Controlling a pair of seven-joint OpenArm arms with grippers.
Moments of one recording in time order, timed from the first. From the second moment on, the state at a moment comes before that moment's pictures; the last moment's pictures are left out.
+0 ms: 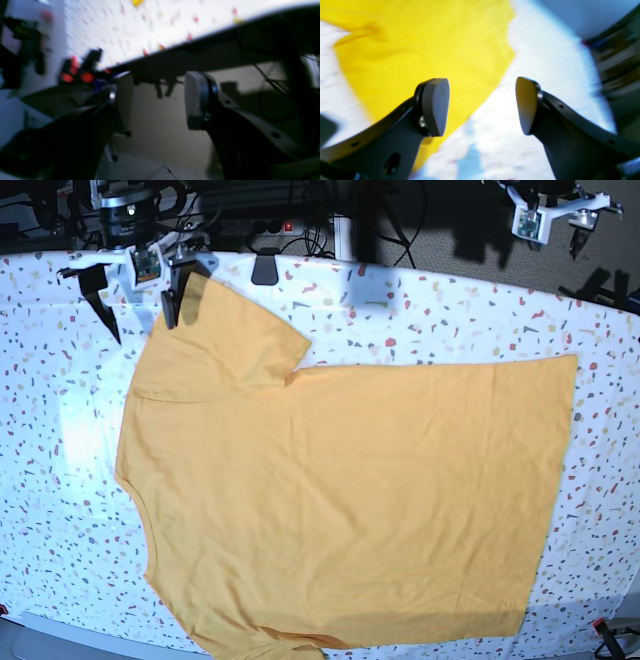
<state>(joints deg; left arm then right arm) 54.5 -21.5 10.0 117.4 26.7 25.8 26.2 -46.1 34.3 -11.9 113.0 -11.7 -30.7 0.6</state>
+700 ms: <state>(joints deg) 38.9 -28.5 10.0 118.8 34.7 7.7 28.7 -44.1 34.1 -11.2 113.0 -26.0 -35.8 0.5</state>
